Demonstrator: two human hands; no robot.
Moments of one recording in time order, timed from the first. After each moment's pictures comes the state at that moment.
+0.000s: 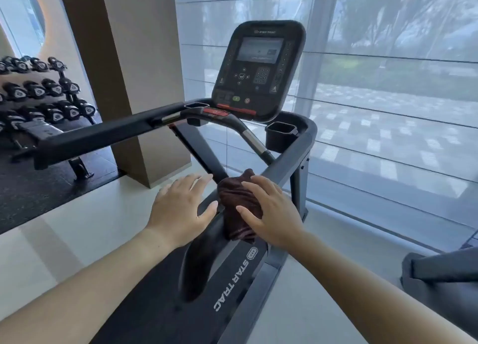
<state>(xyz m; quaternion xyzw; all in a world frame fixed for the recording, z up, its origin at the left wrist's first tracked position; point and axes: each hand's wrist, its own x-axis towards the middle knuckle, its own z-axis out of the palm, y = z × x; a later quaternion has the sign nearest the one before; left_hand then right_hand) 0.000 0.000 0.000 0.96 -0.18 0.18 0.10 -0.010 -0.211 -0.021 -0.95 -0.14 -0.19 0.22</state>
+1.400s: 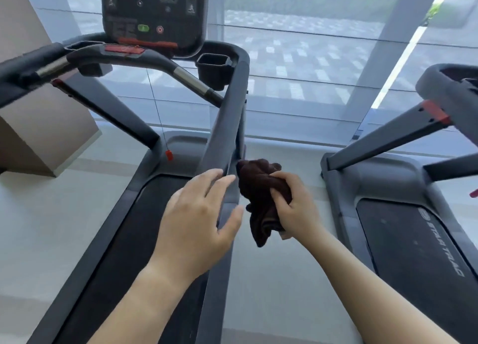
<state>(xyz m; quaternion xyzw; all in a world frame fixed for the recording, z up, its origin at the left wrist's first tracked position) -0.035 0.007 -0.034 0.87 -0.40 0.09 0.27 -0.092 -0.192 -0.102 -0.85 0.18 -0.27 0.41</state>
